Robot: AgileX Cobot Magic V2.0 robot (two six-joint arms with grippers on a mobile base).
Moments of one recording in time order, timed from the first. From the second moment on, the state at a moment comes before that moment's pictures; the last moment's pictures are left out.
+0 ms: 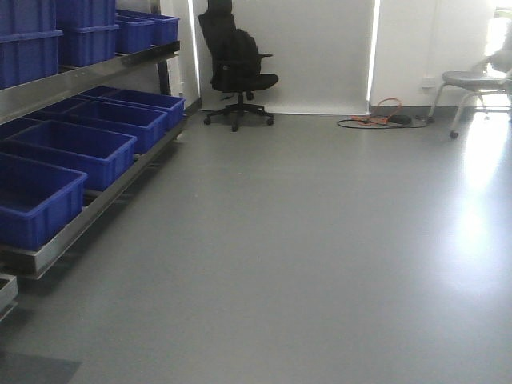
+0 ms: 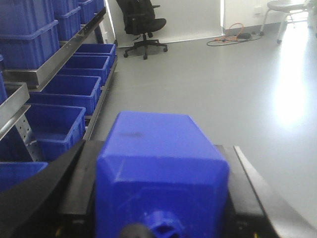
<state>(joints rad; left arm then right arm) -0.16 0.02 -0.55 0.05 0.76 0.06 0.37 0.01 -0.53 -0.19 0.79 0.20</state>
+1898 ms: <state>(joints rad) -0.16 0.02 -0.55 0.05 0.76 0.06 0.37 0.01 -0.53 -0.19 0.80 0.20</state>
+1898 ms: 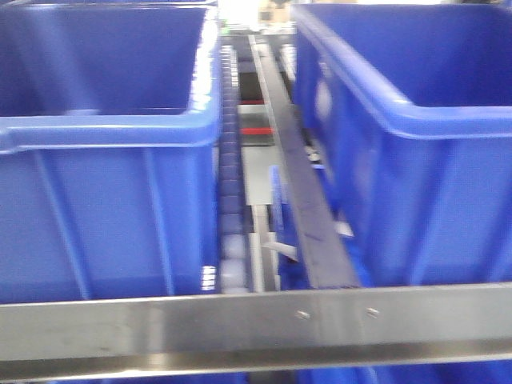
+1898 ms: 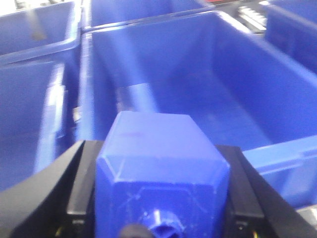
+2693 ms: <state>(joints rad) -0.16 0.02 -0.55 0.05 0.76 0.06 0.37 0.01 -0.53 -0.19 0.80 0.20</state>
